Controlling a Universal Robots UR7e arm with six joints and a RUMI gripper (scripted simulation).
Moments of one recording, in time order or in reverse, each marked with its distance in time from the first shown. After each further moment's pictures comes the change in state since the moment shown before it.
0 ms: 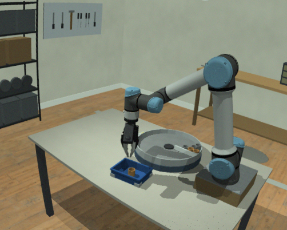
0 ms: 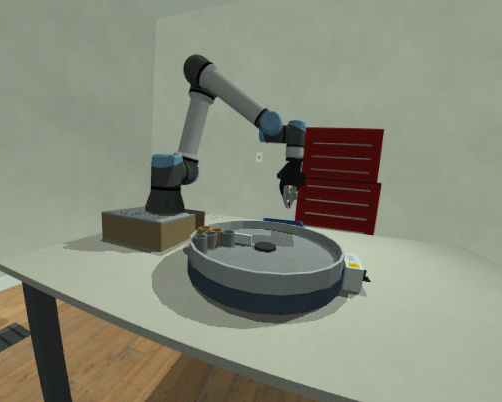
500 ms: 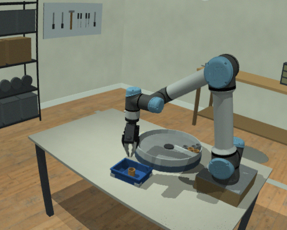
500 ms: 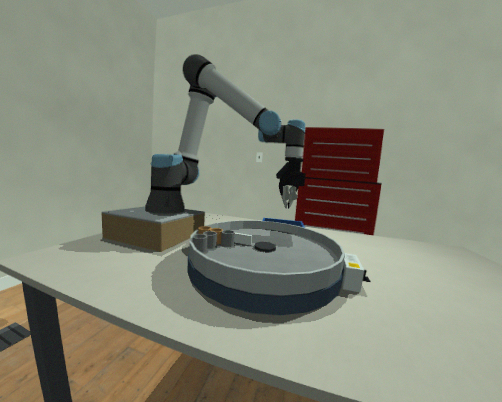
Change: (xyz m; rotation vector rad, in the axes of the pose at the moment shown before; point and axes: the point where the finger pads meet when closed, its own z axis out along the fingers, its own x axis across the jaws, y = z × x) arm -0.004 0.003 0.000 0.000 0.000 -0.008
